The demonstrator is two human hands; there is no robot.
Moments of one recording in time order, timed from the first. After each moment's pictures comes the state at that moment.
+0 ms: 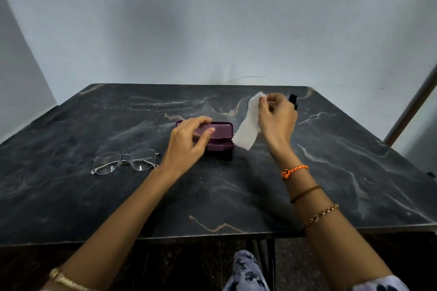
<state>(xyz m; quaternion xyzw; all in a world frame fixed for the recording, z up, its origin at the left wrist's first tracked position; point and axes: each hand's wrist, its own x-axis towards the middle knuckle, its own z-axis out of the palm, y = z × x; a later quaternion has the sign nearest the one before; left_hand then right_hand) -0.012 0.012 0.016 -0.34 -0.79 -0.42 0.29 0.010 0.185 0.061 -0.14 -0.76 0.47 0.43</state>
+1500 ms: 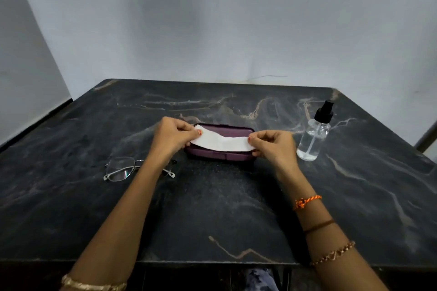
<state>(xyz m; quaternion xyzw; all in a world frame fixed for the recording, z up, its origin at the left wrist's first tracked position) -0.069 -0.033 0.021 -0.04 -0.84 -0.54 0.06 -0.011 0.167 0.013 -0.12 -0.76 0.61 0.18</state>
